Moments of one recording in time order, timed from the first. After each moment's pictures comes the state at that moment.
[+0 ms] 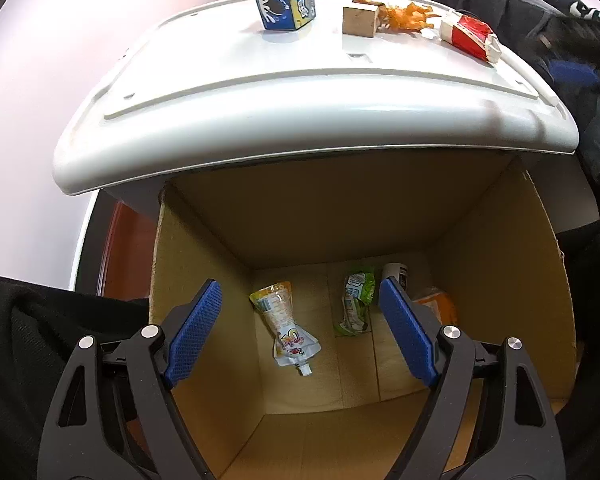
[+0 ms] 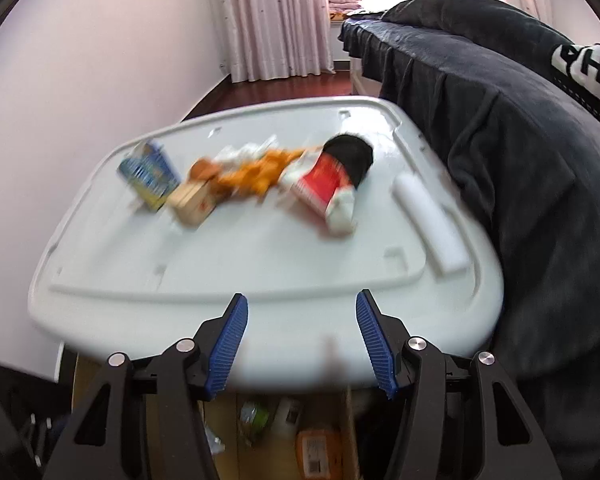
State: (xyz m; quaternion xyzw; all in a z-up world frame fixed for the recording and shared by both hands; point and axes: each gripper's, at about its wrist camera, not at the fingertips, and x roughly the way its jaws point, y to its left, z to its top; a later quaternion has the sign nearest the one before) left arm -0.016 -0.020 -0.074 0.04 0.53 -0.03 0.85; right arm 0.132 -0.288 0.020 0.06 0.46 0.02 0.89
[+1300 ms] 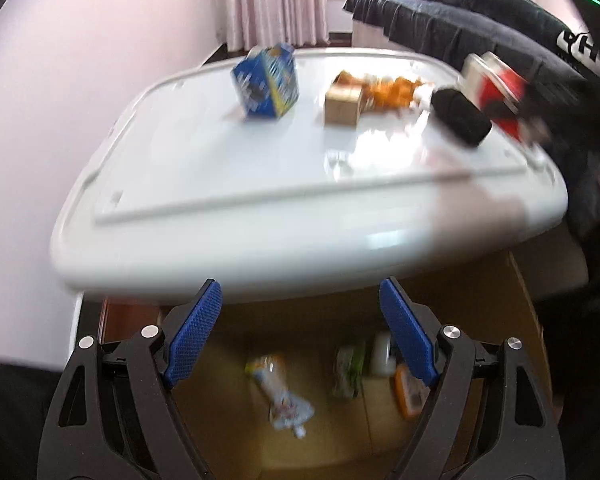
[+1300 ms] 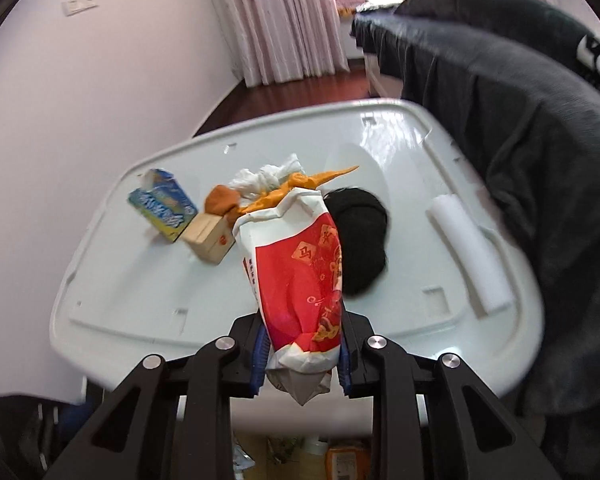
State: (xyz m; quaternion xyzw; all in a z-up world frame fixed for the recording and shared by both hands) left arm 0.039 -0.044 -0.031 0.05 0.45 -0.04 0.89; right arm 0.141 -0.275 0.025 0.09 0.45 0.06 0.89
